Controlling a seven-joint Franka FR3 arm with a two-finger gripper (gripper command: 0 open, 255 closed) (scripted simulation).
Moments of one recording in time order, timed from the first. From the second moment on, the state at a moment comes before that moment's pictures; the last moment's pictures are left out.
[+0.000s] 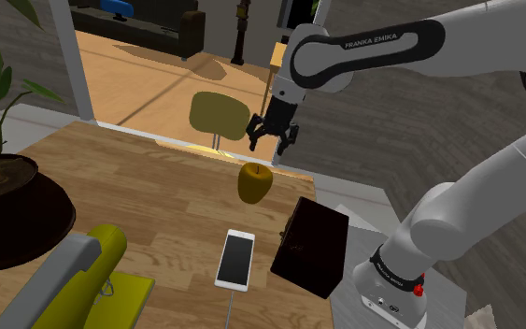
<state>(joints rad) -0.03 -0.24 0.20 -2.31 0.30 2.05 0.53</state>
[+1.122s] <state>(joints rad) -0.02 -0.18 0.22 -2.36 0.32 2.16 0.54</state>
